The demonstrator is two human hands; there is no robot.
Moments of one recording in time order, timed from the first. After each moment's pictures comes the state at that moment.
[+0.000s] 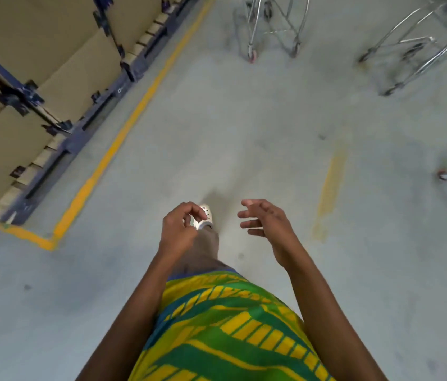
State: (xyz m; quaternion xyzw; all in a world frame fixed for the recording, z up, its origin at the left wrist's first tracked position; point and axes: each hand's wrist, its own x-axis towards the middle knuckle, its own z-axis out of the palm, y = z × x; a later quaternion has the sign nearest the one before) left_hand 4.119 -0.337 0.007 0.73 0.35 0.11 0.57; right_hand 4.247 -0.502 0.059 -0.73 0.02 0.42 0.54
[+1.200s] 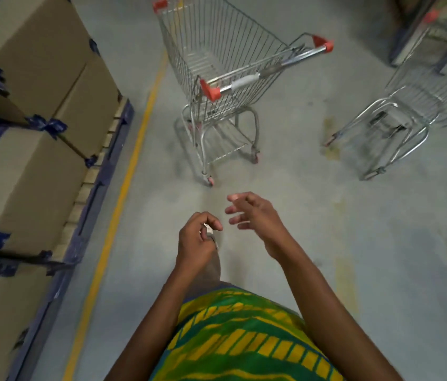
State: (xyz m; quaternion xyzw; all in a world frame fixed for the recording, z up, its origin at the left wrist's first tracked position) left_hand 5.070 0.059 0.051 0.79 0.22 0.08 0.57; right_hand 5.166 -0.074 0.095 -0.71 0.05 0.35 0.61
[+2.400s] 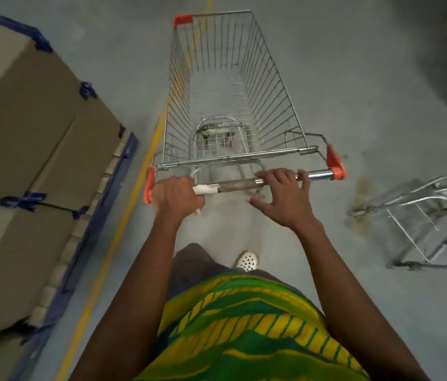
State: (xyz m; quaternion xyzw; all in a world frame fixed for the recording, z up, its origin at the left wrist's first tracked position) left_hand 5.674 0.315 0.032 0.95 0.27 -0.13 0.05; right_hand 5.785 0.067 0.038 -0.93 -0.33 0.08 0.12
